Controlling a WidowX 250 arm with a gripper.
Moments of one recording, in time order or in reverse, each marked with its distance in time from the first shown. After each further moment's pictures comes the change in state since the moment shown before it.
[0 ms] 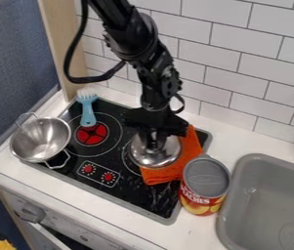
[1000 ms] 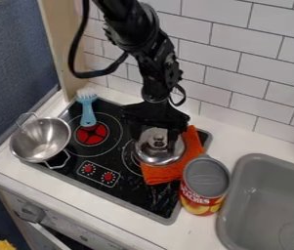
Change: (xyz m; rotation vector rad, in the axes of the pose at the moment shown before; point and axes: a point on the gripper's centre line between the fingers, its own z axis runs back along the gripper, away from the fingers) arm 0.008 -0.004 0.002 -0.013 0.043 0.017
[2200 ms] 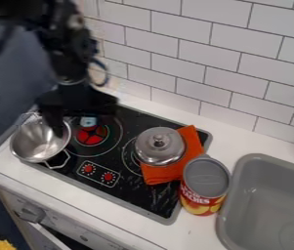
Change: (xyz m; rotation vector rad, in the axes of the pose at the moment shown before) arm -0.059 0.083 0.089 0.064 -0.014 0.211
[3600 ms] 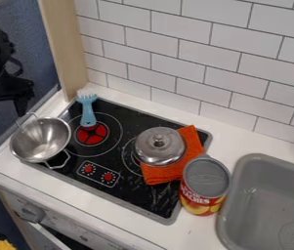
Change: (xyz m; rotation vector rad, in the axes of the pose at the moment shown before) arm 0.042 0.138 -0.023 0.195 -0.210 0.313
